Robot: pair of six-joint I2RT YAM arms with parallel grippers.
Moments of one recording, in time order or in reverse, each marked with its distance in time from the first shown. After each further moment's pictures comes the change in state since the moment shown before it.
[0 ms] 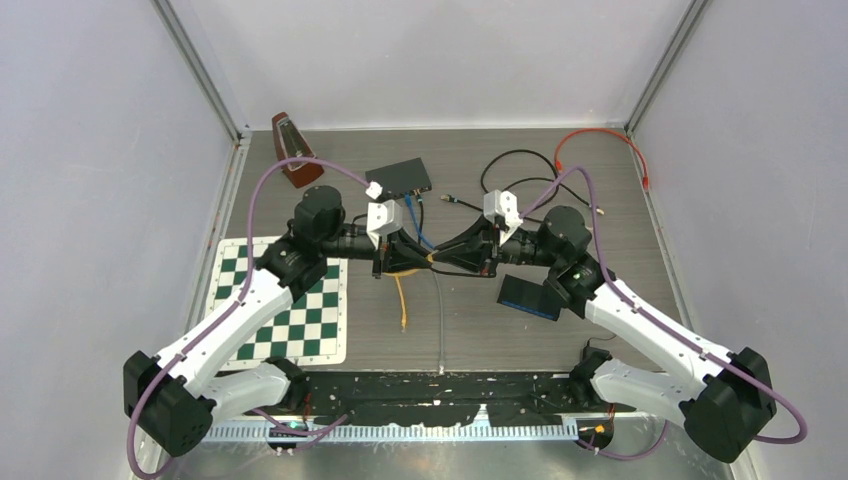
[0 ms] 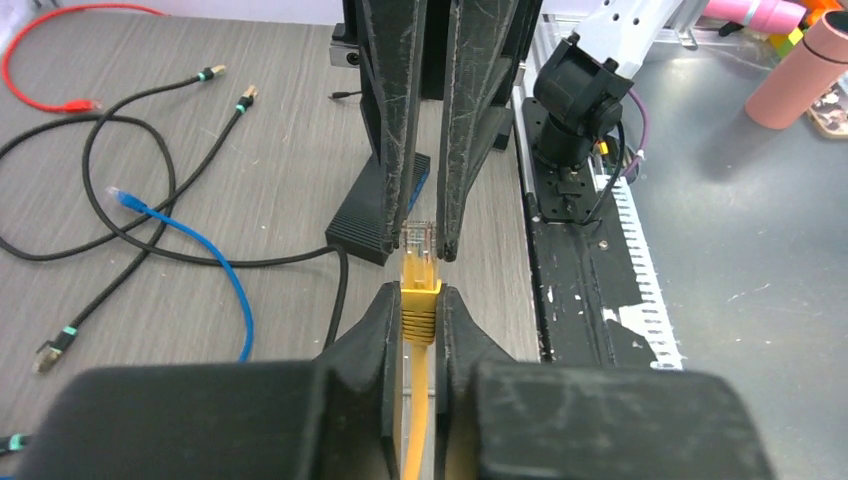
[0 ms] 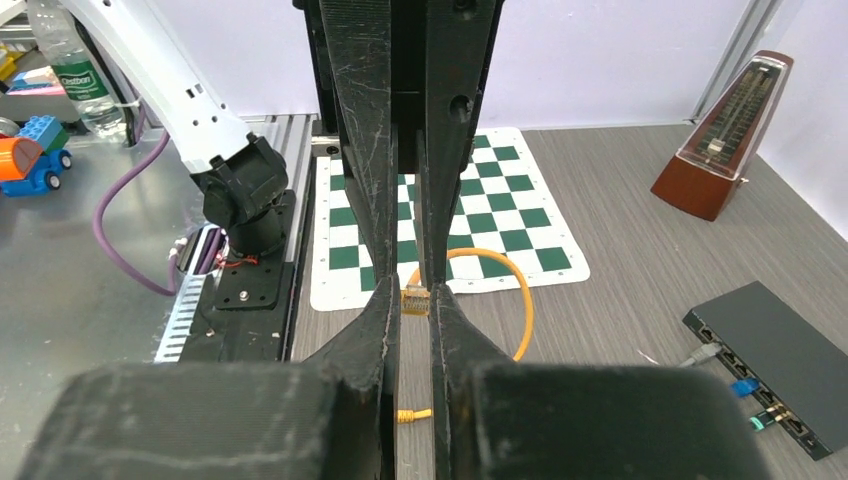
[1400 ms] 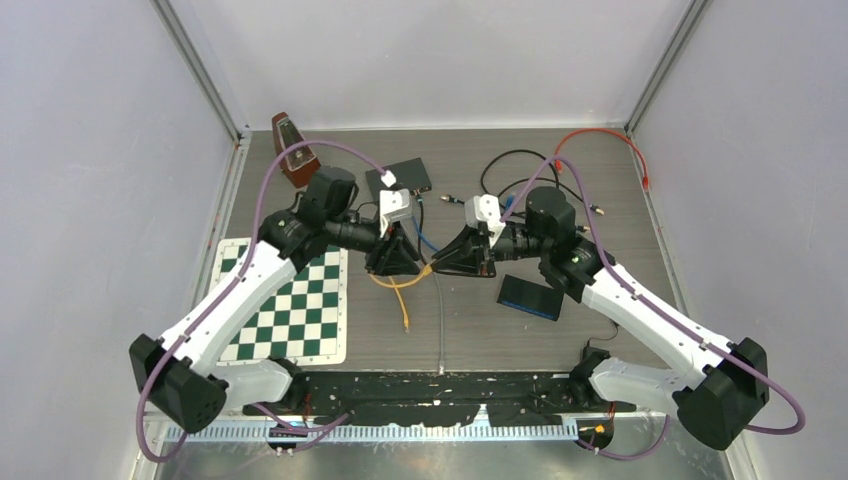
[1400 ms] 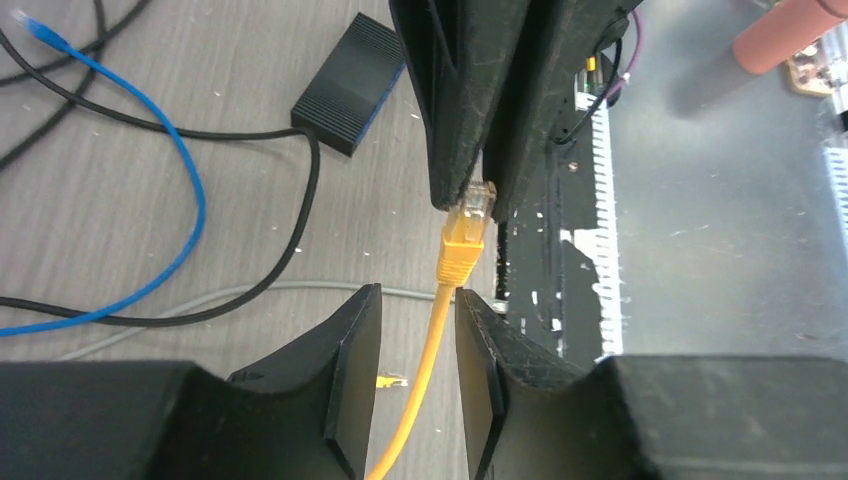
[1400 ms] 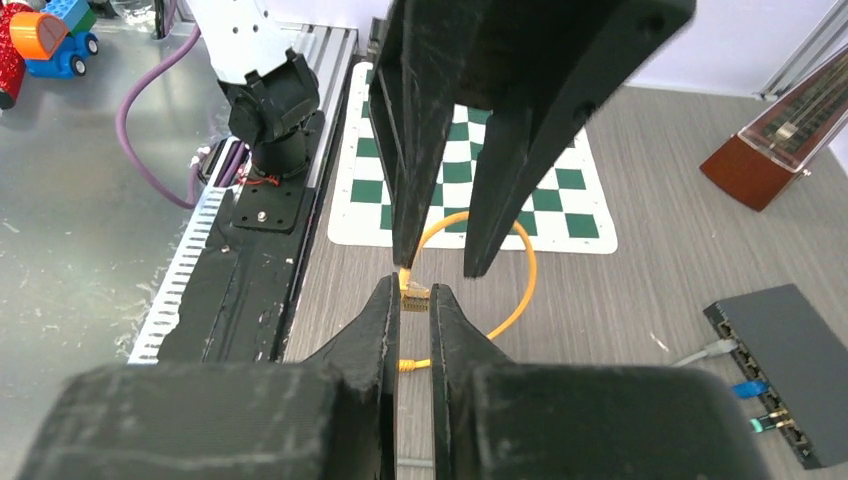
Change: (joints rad) left arm 0.021 0.161 0.304 -0.604 -0.045 0.163; right arm 0.001 0.077 0.183 -0.378 -0.126 -0.301
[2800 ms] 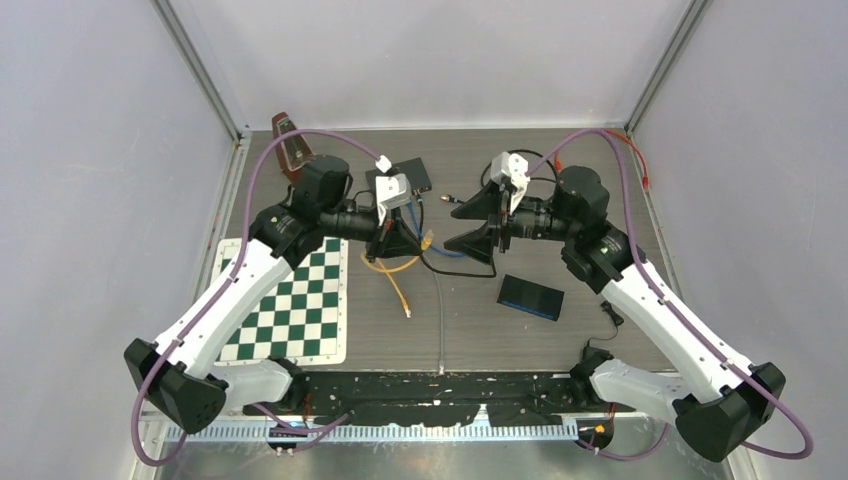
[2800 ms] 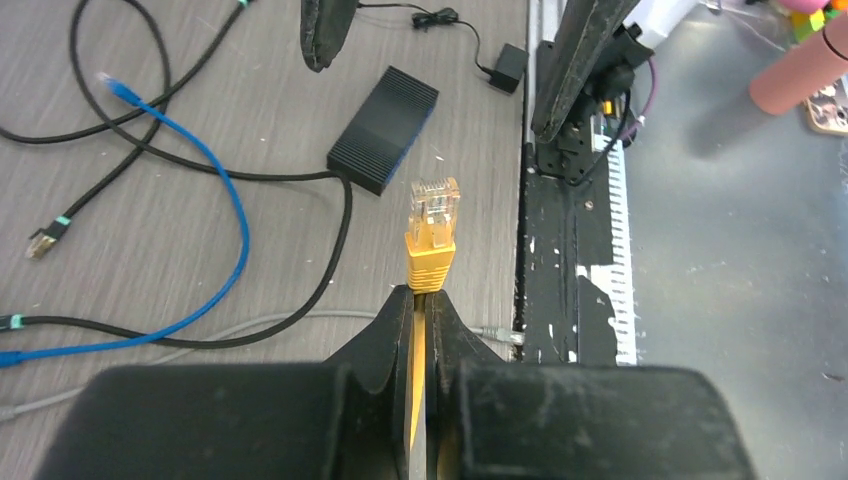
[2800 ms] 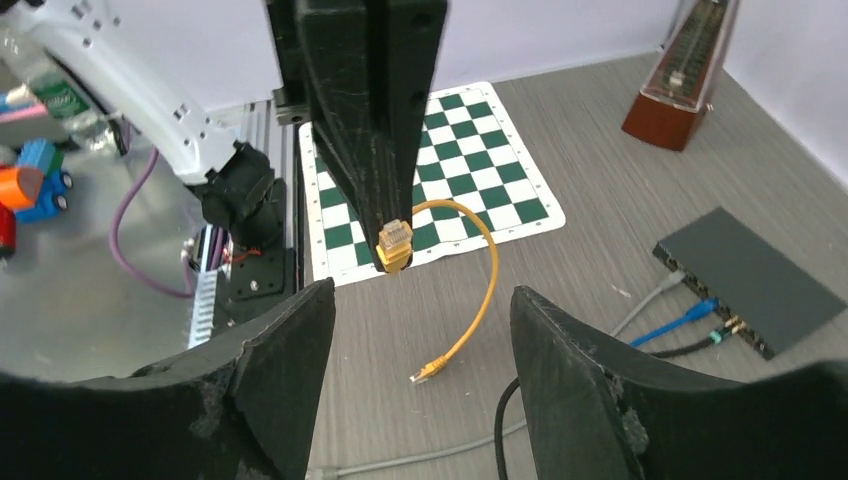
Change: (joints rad) left arm 0.000 -0.041 0.035 0.101 -0.047 -0.070; right arm -0.099 -0.060 0.143 -0.123 0.148 0.268
